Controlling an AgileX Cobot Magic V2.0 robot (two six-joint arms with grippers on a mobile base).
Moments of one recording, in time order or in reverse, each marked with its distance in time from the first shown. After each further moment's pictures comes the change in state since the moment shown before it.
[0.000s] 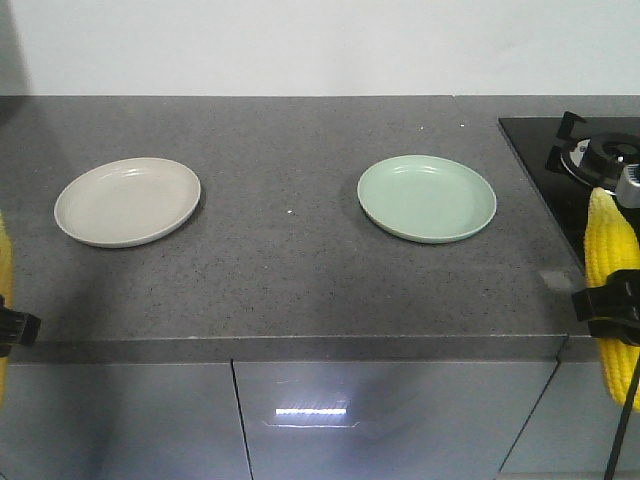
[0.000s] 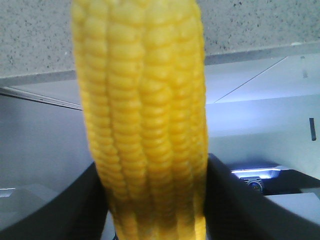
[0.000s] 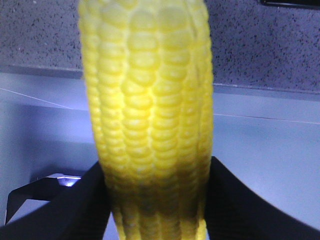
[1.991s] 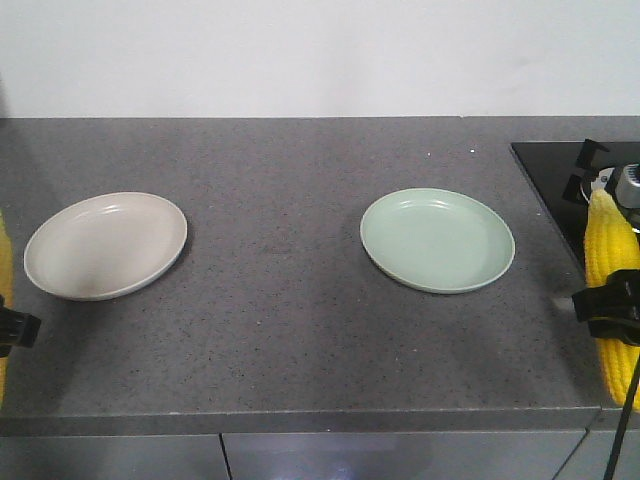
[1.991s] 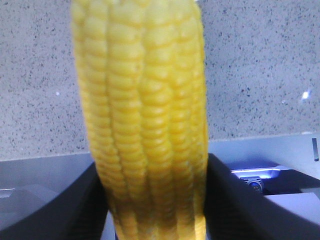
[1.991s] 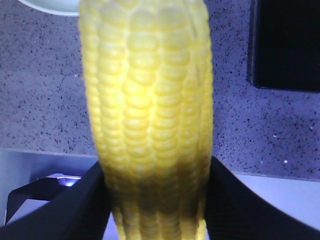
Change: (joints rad) left arm 0.000 0.000 0.000 0.000 0.000 0.000; right arm 0.000 0.000 0.000 0.000 0.000 0.000
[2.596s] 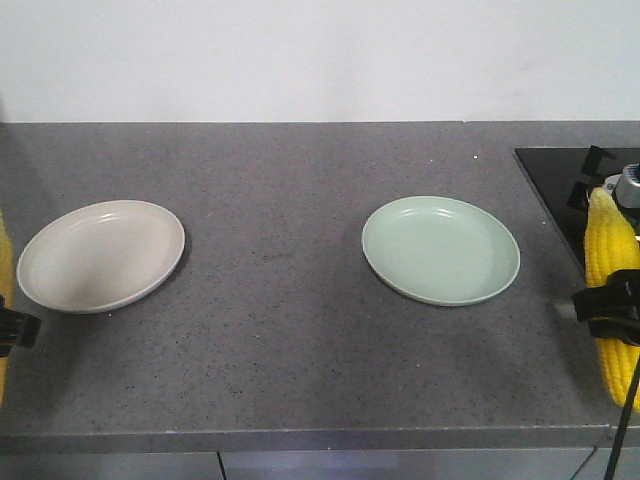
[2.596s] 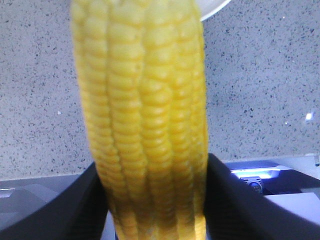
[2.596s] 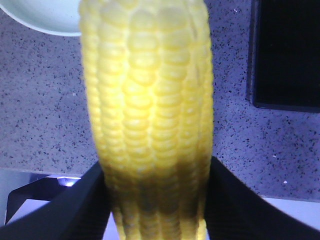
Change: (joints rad) left arm 0.000 0.000 0.000 0.000 0.000 0.000; right arm 0.000 0.000 0.000 0.000 -0.001 0.000
